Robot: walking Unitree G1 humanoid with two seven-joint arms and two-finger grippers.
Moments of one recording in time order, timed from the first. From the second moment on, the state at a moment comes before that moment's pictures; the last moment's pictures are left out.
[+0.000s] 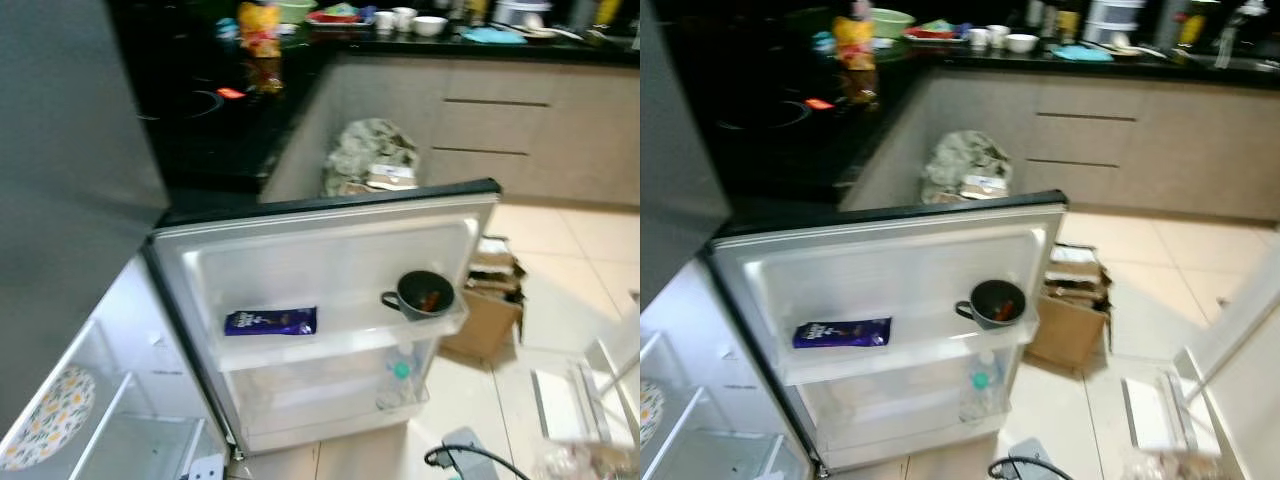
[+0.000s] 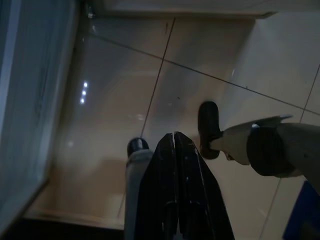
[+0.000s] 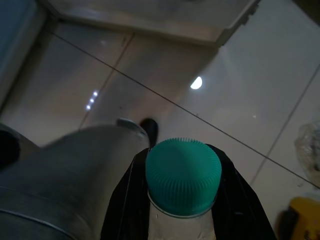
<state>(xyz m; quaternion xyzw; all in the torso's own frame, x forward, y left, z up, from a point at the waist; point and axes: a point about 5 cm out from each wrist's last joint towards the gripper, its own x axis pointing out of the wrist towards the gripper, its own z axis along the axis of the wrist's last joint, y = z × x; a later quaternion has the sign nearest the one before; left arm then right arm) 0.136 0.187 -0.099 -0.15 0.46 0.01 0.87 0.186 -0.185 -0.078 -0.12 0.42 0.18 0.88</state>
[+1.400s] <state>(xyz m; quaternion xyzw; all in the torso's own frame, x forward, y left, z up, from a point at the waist) 0.175 0.193 -0.080 -0.14 0.37 0.02 0.92 0.292 -0.068 0.055 -0.01 0.02 0.48 0.88</state>
